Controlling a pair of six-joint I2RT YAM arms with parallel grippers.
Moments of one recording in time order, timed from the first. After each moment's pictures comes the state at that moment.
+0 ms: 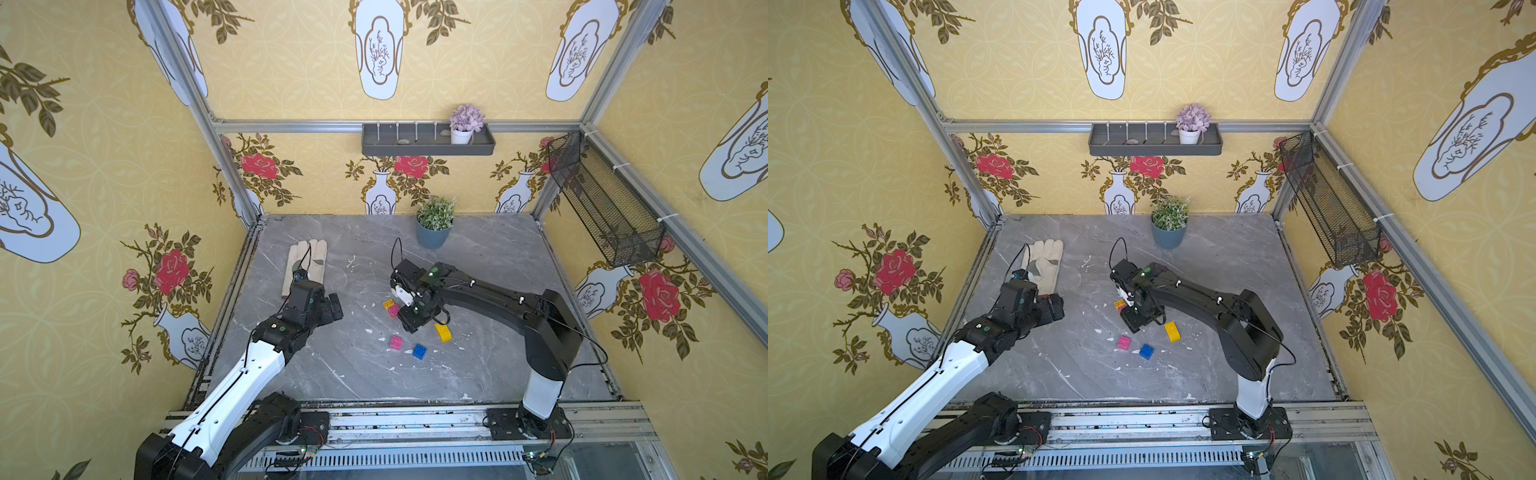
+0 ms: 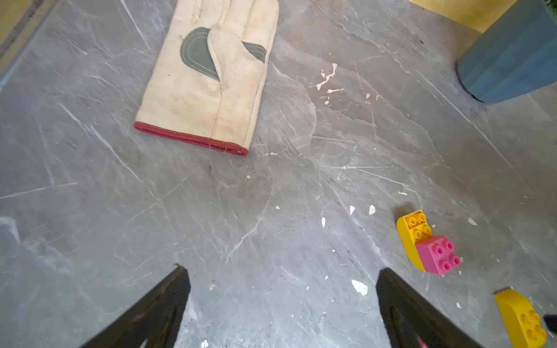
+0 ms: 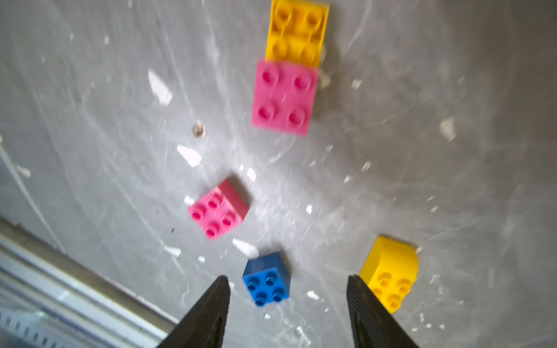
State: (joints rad) left arm -0.39 0.95 0.66 -0.53 -0.16 -0.55; right arm 0.96 1.79 1.36 -0.98 -0.08 0.20
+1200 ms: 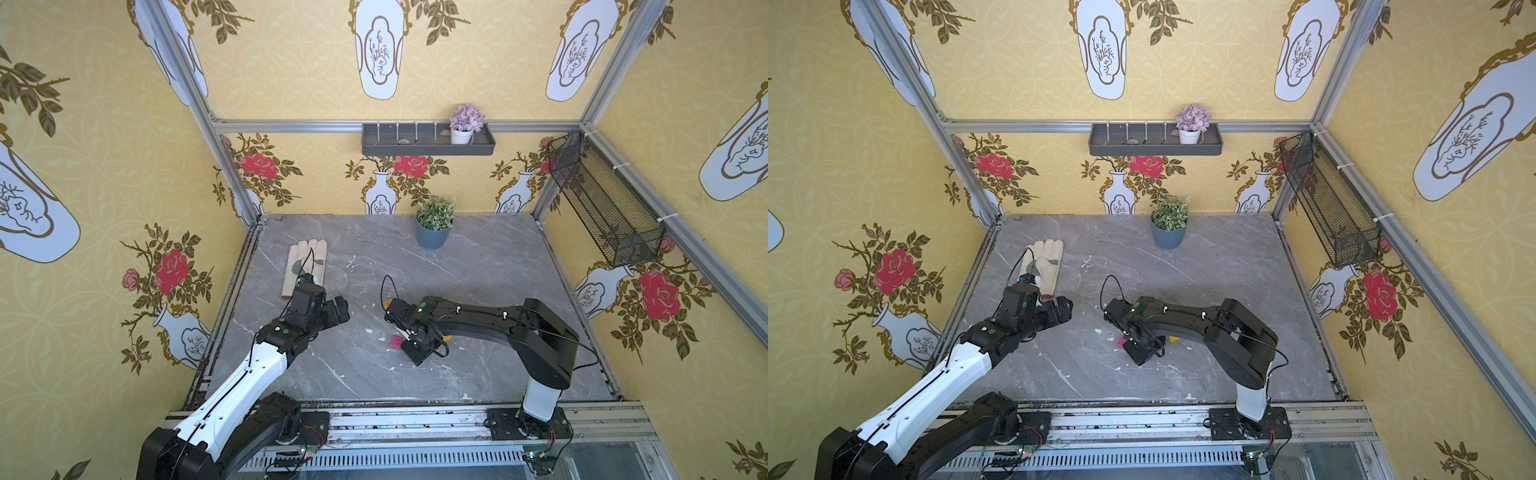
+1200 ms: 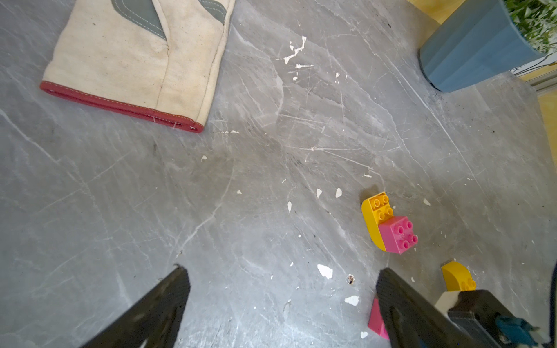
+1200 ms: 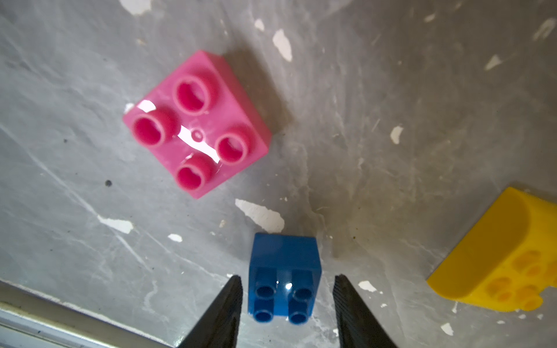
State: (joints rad) left arm -0.39 0.95 0.61 -0.45 -0.04 -0.60; right arm 1.11 1.82 1.18 -0.90 0.01 0.30
